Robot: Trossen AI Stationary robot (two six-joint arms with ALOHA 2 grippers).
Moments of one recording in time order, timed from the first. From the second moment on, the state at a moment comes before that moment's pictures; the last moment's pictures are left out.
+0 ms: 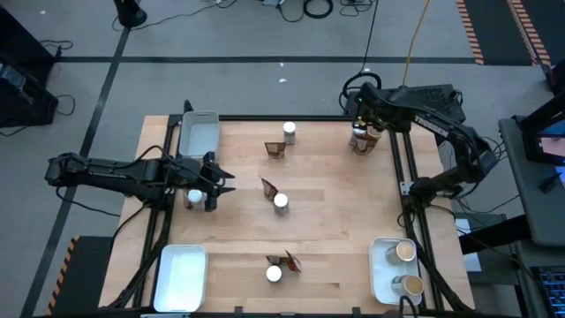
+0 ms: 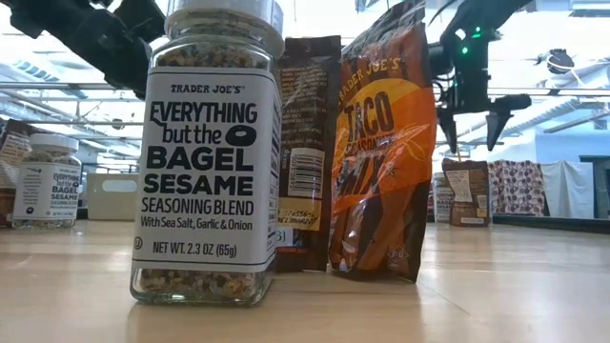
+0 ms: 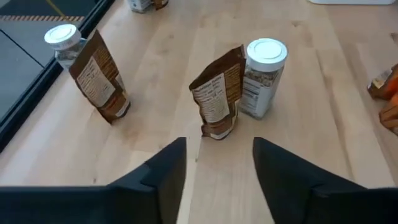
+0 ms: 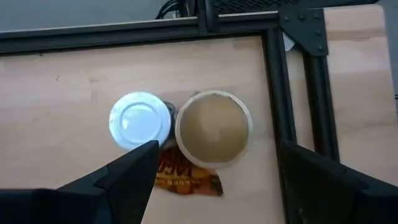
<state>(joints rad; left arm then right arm) -0.01 0.77 0.51 -0.31 -0.13 0.00 -0.83 1.43 1.20 -1.14 0.33 0.85</state>
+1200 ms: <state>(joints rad) -0.01 0.77 0.51 -0.29 -0.07 0.00 -0.95 1.52 1.02 -0.99 0.22 0.80</state>
